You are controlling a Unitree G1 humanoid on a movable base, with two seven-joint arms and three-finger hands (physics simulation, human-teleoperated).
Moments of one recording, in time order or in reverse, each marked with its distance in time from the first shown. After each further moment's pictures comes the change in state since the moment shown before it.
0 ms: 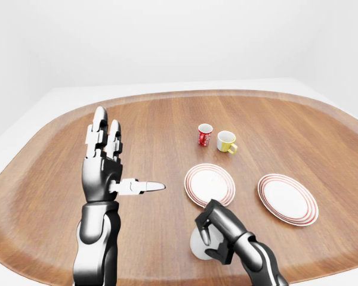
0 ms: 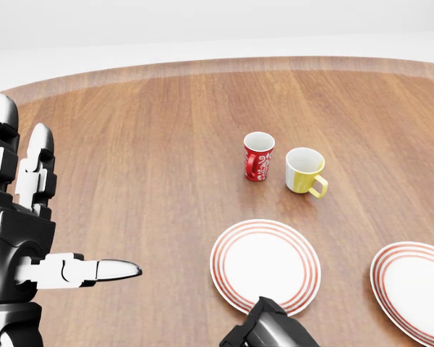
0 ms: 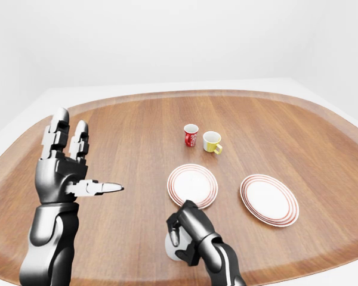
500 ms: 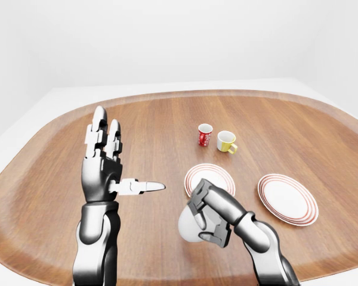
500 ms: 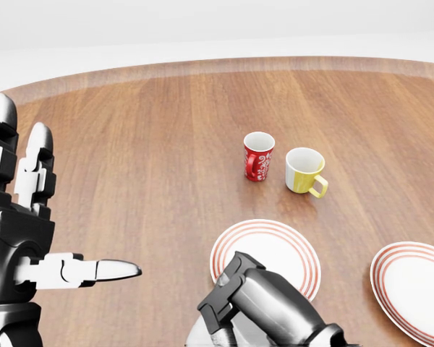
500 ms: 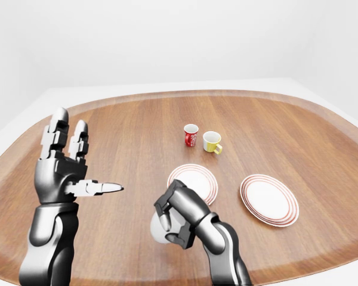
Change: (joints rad) left arm 0.001 0.000 0.000 -0.005 0.000 0.000 -0.001; right arm -0.137 0.018 -0.003 -0.208 0.148 0.074 0.199
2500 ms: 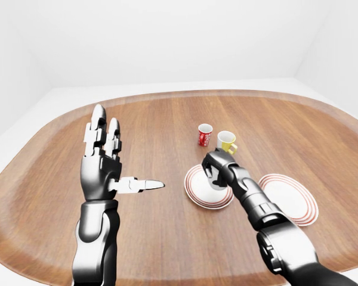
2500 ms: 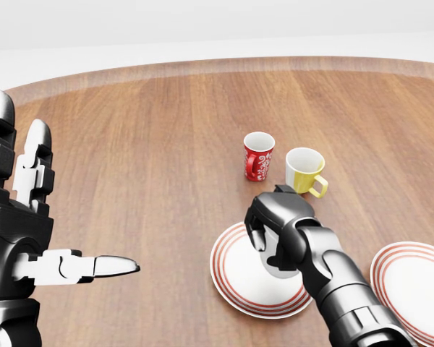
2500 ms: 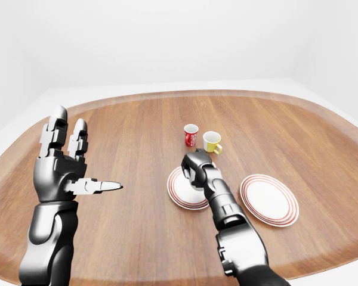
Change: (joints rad) left arm -0.017 0.005 0.009 0.009 -0.010 0.000 0.001; right arm -0.904 -0.058 -0.158 1.468 -0.436 -0.175 -0.481
